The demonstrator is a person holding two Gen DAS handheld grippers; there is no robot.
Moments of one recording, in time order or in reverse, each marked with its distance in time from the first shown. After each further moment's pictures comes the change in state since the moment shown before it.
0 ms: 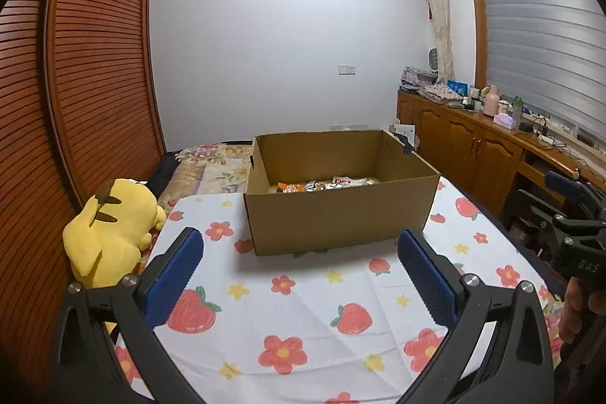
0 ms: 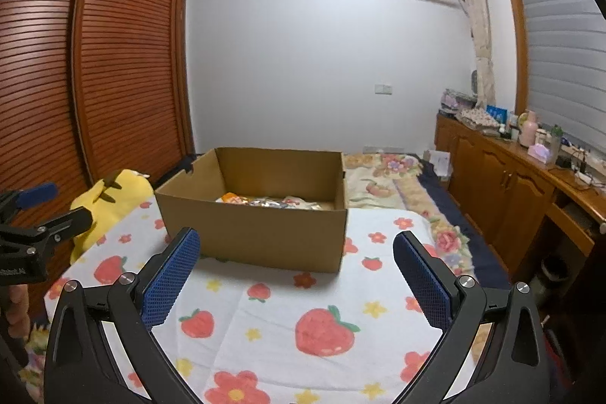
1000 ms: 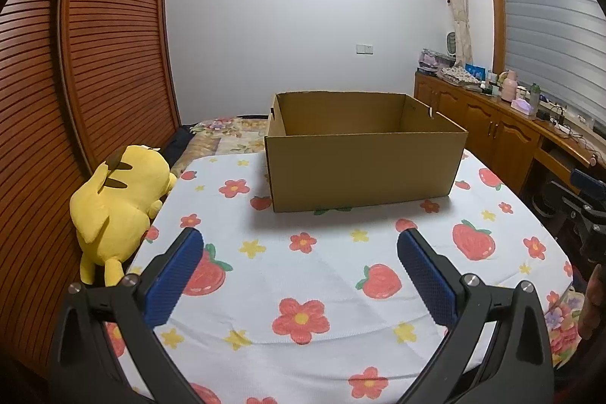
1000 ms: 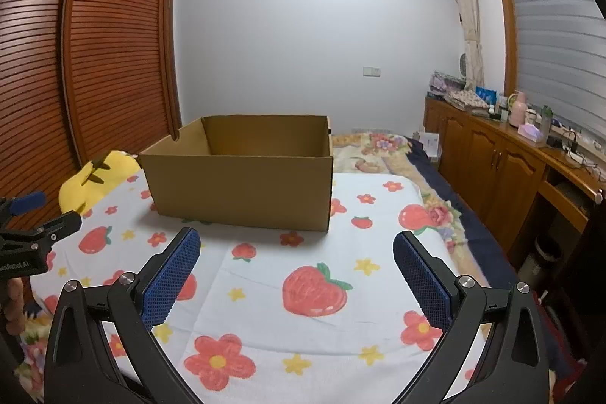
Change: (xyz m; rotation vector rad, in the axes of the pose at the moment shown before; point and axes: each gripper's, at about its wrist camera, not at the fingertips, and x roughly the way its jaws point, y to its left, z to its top) left arm 0.020 0.016 -0.049 -0.032 0.068 0.056; right arm 0.001 -0.007 -0.046 0.022 0.053 -0.034
